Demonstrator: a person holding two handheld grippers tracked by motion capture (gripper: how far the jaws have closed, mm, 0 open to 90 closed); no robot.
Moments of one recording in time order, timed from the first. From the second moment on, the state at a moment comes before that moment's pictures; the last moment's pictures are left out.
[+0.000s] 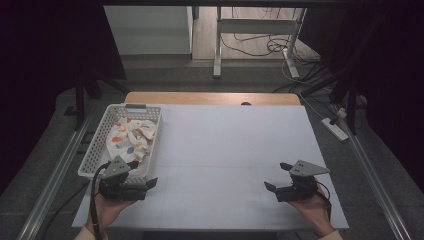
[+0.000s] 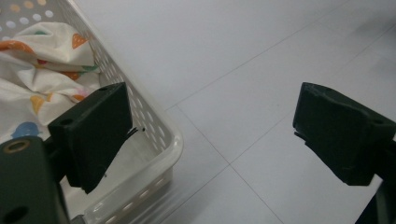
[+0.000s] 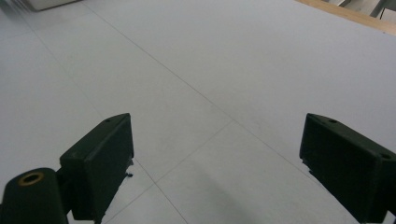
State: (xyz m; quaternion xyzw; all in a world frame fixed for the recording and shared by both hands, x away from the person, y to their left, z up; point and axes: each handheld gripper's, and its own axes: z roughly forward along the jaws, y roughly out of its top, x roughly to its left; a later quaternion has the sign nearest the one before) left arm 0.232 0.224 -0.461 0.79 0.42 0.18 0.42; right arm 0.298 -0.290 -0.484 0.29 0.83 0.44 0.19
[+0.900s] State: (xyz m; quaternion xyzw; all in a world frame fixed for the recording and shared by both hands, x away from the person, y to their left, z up) left arm 0.241 0.223 -0.445 0.78 0.42 0.18 0.43; right arm 0.299 -0.288 -0.486 0.29 0.83 0.44 0.18
